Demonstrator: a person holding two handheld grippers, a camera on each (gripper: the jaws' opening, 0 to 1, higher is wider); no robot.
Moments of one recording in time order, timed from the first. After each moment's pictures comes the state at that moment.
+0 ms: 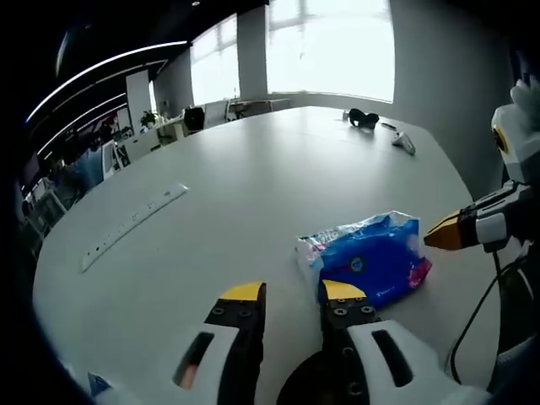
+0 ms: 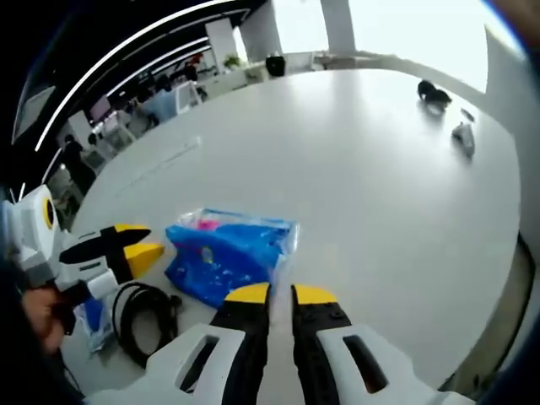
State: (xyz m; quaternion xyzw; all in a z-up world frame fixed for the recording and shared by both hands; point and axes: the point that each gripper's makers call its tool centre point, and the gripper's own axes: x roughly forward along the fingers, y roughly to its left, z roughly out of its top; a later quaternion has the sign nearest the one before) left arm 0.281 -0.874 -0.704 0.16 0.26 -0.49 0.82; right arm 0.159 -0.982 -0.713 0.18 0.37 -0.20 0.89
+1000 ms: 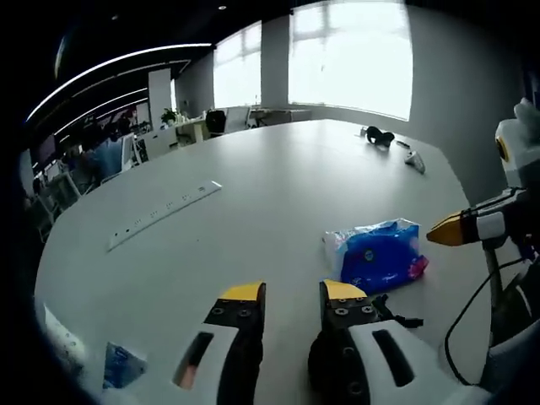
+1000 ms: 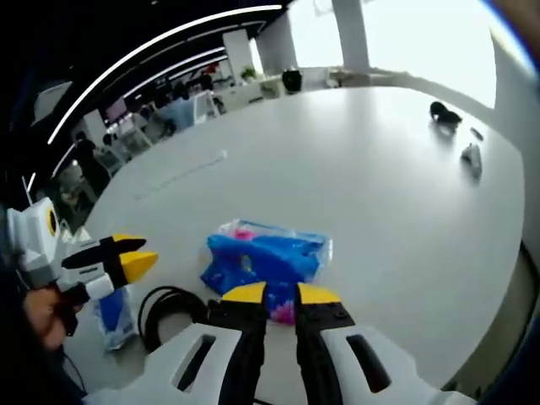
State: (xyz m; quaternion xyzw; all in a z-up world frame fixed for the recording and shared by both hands) left arm 0.287 -0.813 -0.683 0.12 0.25 -0.45 0.85; right arm 0.174 -0.944 -0.685 0.17 0.34 -0.16 0.91
